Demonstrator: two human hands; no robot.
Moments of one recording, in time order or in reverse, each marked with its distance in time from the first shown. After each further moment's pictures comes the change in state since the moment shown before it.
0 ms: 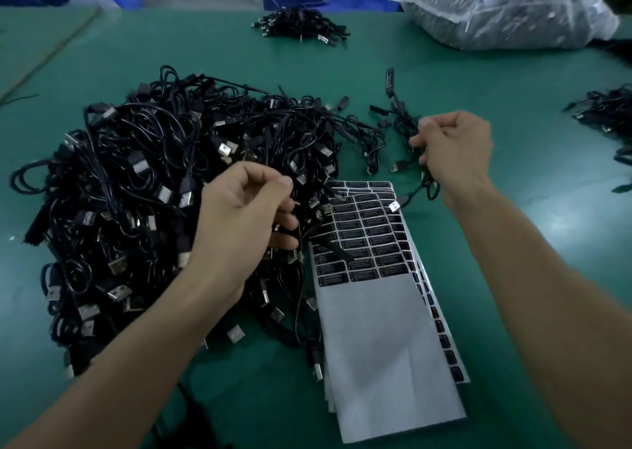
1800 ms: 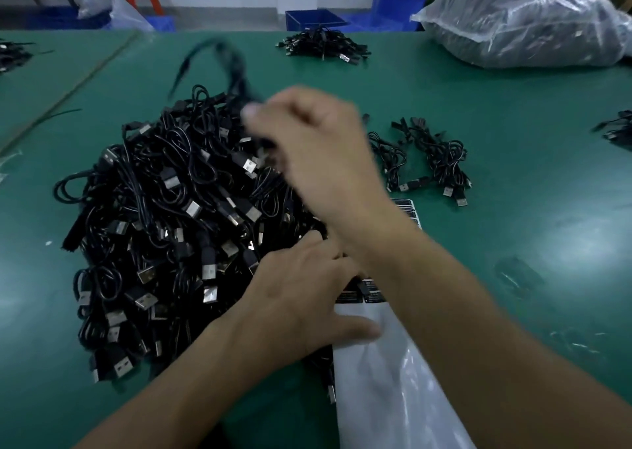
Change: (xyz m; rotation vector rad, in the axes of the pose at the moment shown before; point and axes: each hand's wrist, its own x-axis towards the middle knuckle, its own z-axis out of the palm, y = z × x) left_hand -0.015 -0.015 0.006 1.380 -0.577 0.399; right_hand -0.126 -0.119 0.057 0.294 -0.672 -0.271
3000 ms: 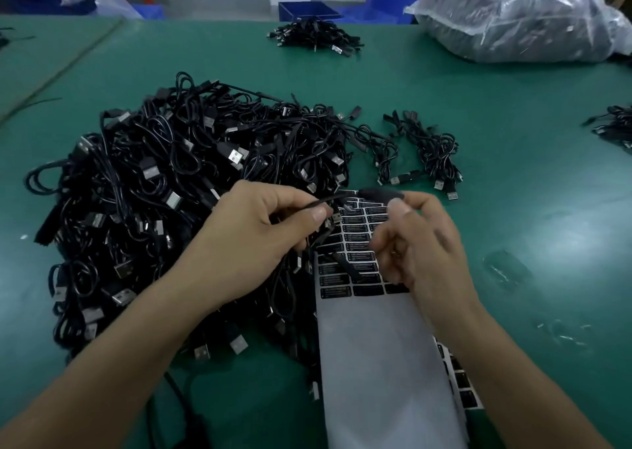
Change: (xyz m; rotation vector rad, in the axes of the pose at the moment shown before) left_hand -0.002 -0.018 -0.032 -0.901 0.321 -0.223; right_hand -0.082 0.084 -0.071 0.244 0.193 0.201
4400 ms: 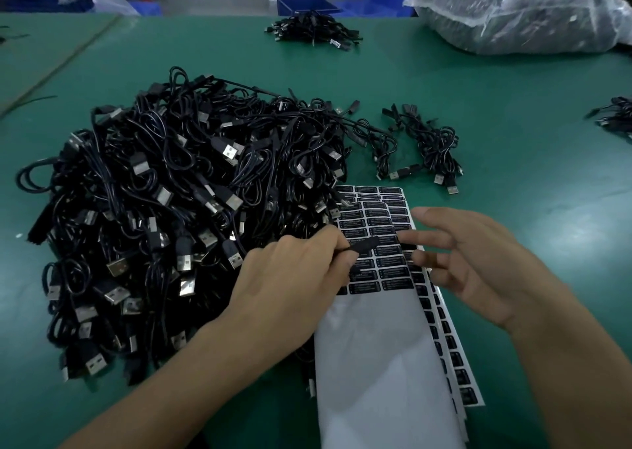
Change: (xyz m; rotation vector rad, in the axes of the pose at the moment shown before) left_hand -0.015 -0.015 0.054 0.637 -0.076 0.036; right_hand 0.015 -0.011 -0.049 -0.043 0.159 0.531
